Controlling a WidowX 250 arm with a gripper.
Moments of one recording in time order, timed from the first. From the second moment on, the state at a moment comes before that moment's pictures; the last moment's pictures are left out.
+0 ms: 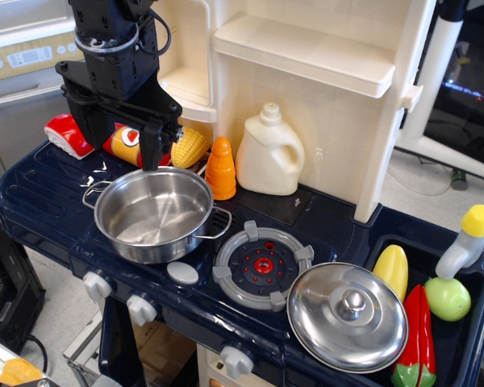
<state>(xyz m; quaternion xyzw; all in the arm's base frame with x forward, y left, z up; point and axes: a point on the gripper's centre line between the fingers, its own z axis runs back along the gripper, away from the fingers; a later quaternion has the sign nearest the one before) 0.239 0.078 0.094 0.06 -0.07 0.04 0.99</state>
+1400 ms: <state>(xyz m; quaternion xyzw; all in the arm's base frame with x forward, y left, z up) 0.209 -0.100 0.064 0.13 -0.06 0.05 0.99</state>
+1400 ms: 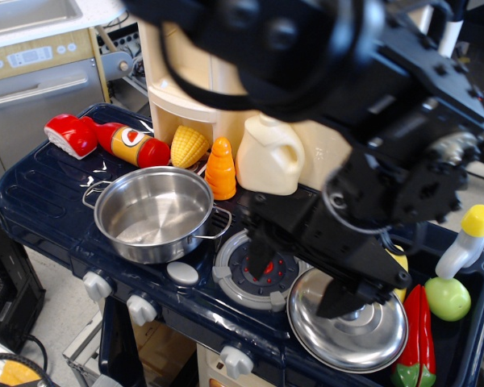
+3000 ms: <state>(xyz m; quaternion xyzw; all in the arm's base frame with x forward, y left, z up) 0.229 -0.126 0.054 0.14 -0.02 0.03 0.99</state>
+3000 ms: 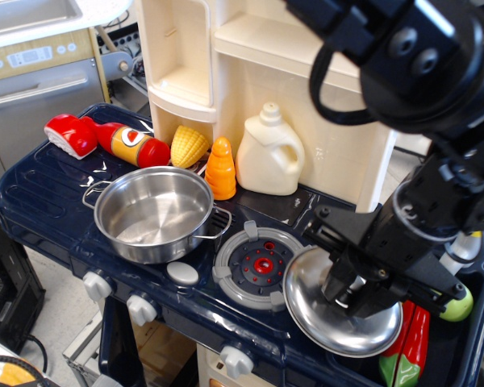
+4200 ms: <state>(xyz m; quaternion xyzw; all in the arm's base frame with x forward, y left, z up) 0.234 0.050 0.088 0.09 -0.03 0.06 0.99</state>
